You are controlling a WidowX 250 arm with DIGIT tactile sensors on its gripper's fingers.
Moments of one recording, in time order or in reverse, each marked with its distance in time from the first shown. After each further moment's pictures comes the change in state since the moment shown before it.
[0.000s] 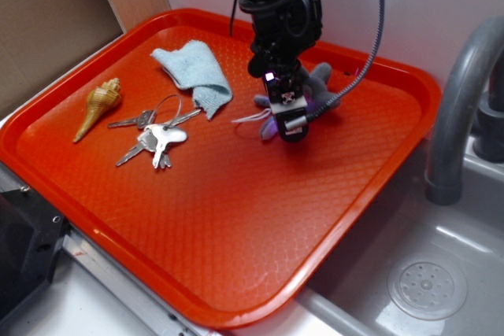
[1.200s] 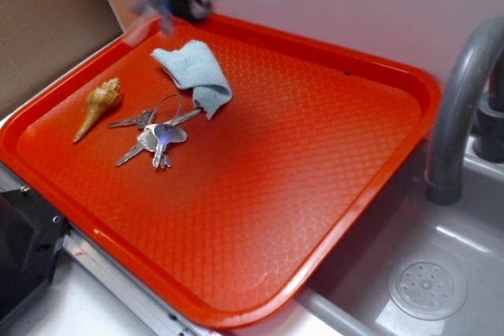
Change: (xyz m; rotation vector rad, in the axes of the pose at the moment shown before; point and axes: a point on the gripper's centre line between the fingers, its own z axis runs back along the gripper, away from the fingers) arm -0.086 0.036 0.147 0.183 0.090 0.657
